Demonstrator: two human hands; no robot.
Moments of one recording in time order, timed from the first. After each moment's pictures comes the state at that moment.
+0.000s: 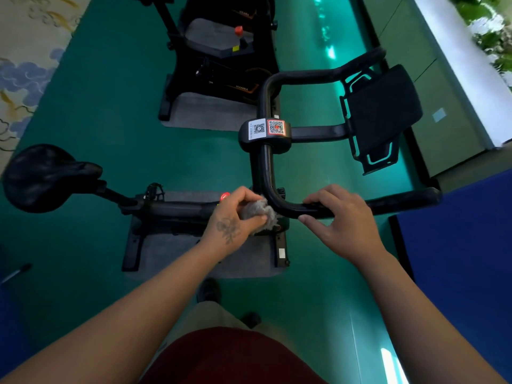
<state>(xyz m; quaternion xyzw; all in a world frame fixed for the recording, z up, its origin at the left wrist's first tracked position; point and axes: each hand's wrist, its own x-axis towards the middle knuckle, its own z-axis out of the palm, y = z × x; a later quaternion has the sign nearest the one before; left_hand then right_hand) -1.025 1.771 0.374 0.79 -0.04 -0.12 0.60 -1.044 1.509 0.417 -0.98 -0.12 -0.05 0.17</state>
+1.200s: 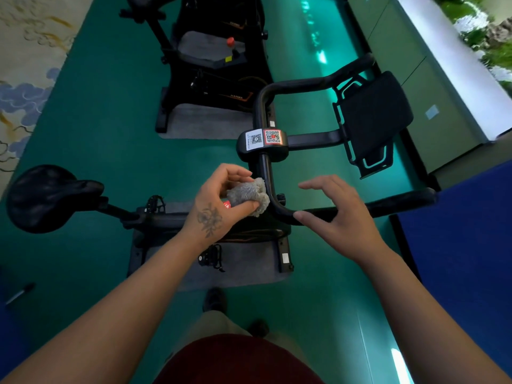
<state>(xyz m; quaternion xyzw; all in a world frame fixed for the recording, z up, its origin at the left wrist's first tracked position) -0.996 1.800 0.422 0.77 -0.12 -0.04 0.62 -1.042 1.533 0.456 -0.93 -0.10 -0.04 0.34</state>
